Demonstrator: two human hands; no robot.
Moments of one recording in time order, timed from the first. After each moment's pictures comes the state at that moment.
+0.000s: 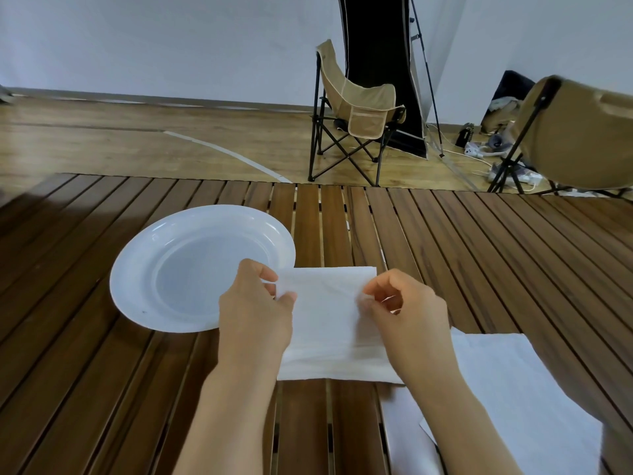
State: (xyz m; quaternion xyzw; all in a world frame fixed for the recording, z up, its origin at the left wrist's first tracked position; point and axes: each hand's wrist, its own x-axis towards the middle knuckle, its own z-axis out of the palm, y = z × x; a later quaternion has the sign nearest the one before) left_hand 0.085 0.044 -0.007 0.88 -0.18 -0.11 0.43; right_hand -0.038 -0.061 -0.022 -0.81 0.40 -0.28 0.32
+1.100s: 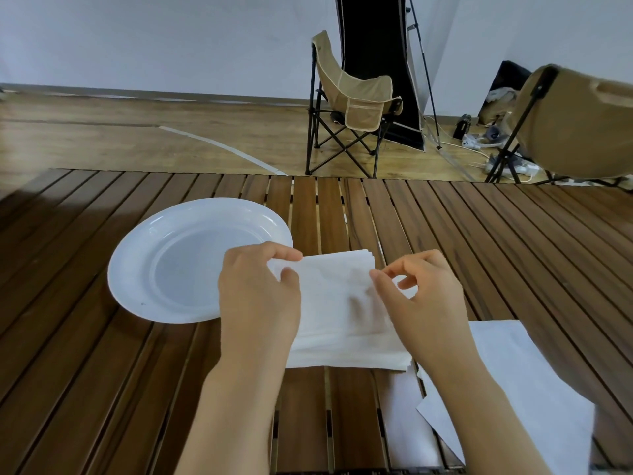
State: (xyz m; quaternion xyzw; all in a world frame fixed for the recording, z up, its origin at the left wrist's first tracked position) left_hand 0.073 0.045 0.010 0.87 -0.23 -0.02 0.43; right_hand -0.048 -0.068 -0.014 -0.81 0.41 -0.32 0.27
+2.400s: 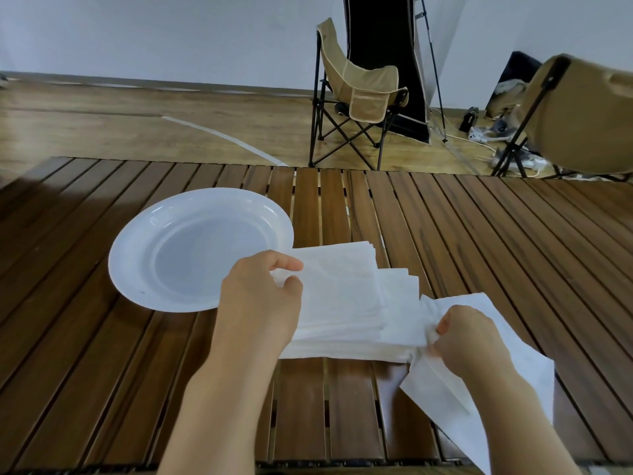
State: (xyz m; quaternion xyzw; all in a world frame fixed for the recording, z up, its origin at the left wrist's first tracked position) left_hand 0.068 0.055 0.010 0.87 -0.24 -0.13 0.41; right_hand -0.092 -0.113 -0.067 -0.78 0.61 0.01 0.15
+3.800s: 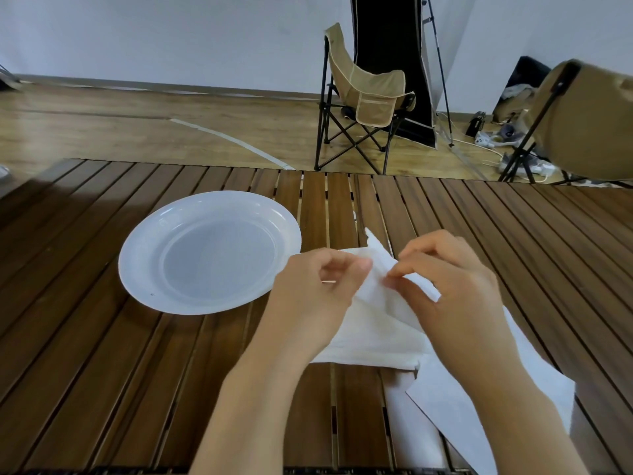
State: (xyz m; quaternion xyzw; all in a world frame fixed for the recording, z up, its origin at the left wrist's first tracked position) left_hand 0.055 0.038 0.014 0.76 -0.33 -0.24 0.50; right_hand -0.064 -0.077 -0.003 -0.90 0.21 -0.37 0.12
